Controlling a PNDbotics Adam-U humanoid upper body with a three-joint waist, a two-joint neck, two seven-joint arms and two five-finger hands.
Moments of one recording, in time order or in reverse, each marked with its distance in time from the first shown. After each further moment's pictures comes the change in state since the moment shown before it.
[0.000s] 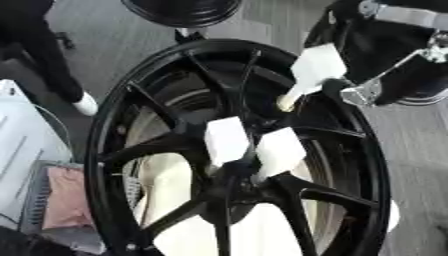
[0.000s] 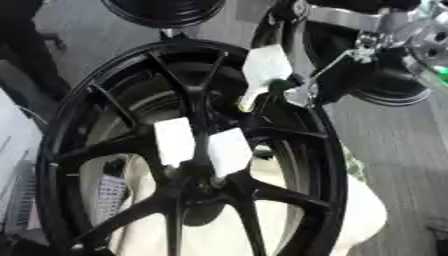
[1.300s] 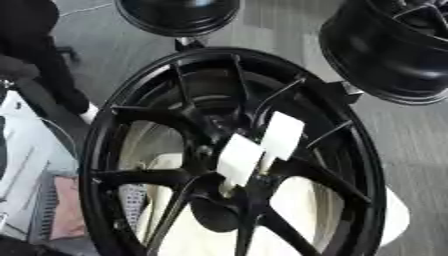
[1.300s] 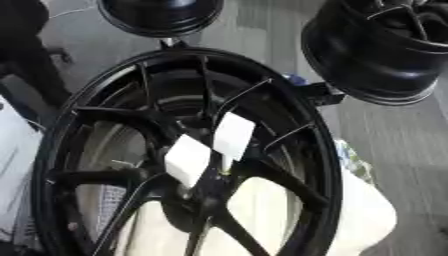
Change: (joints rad) left arm 0.013 -0.009 0.025 0.000 -0.017 -0.015 0.032; right arm 0.483 -0.141 -0.611 0.604 0.052 0.126 -0.475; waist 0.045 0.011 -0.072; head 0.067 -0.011
